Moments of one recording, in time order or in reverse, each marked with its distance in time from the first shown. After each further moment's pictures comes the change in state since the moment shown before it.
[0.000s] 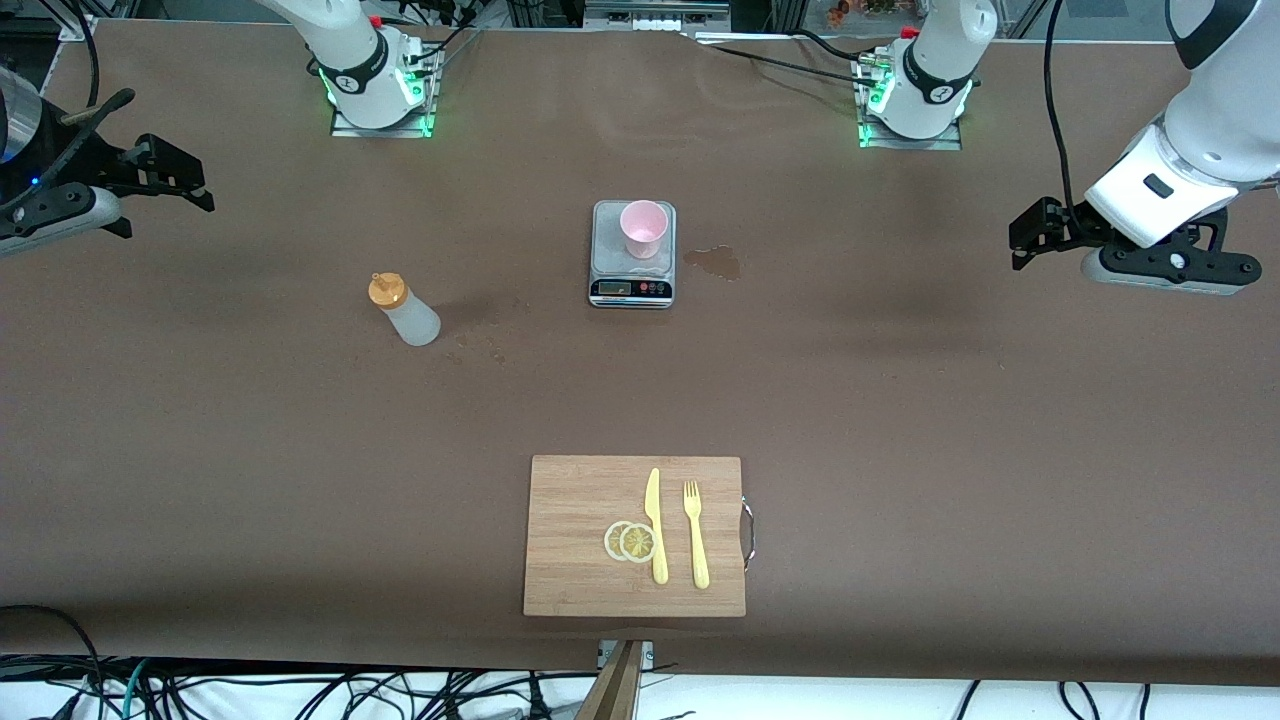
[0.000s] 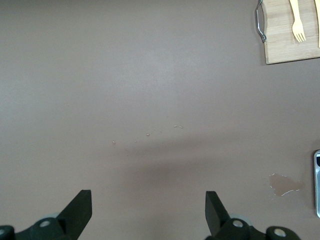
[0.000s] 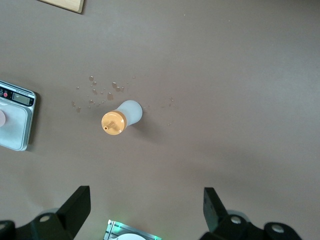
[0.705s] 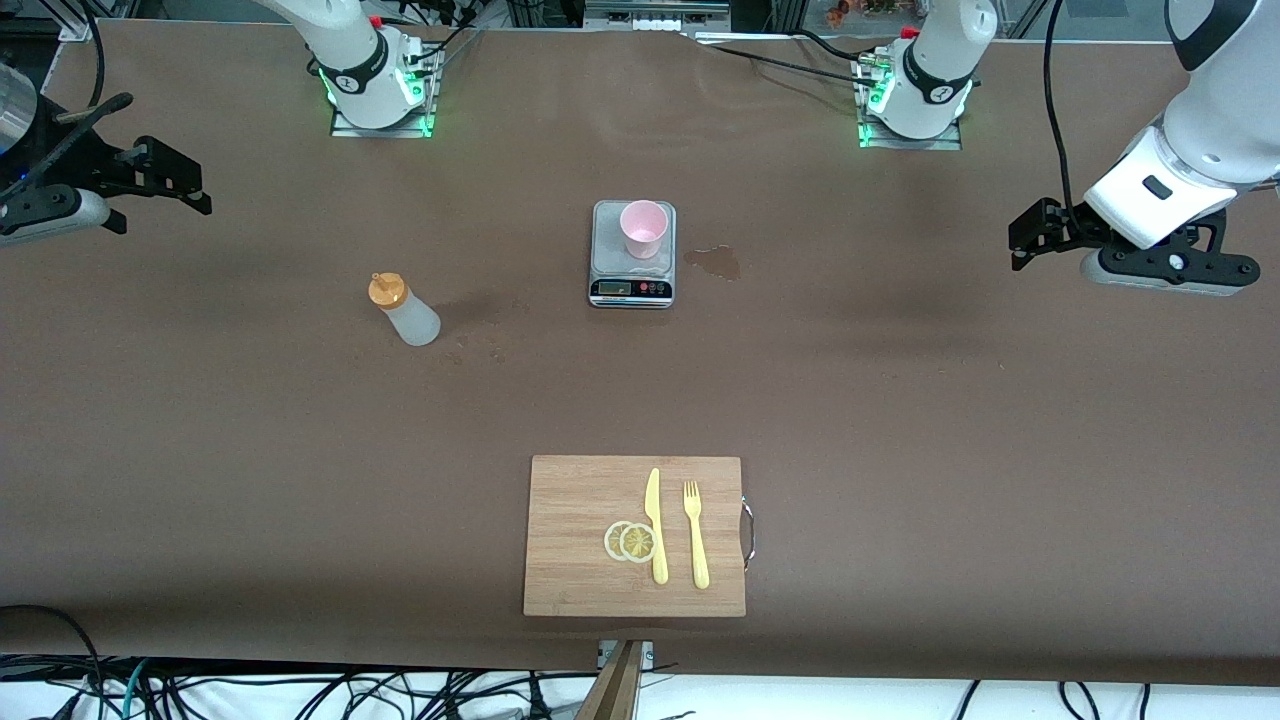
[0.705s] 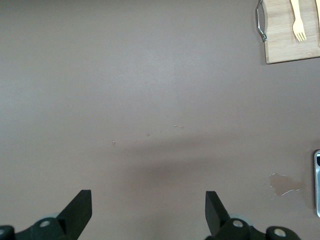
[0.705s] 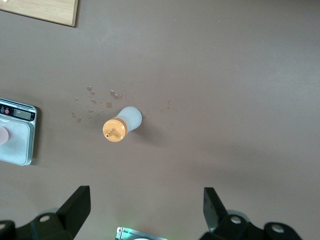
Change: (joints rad) left arm 0.000 0.005 0.000 0.000 0.000 -0.001 0.000; right arm 0.006 0.000 0.003 0.022 -0.003 0.000 0.086
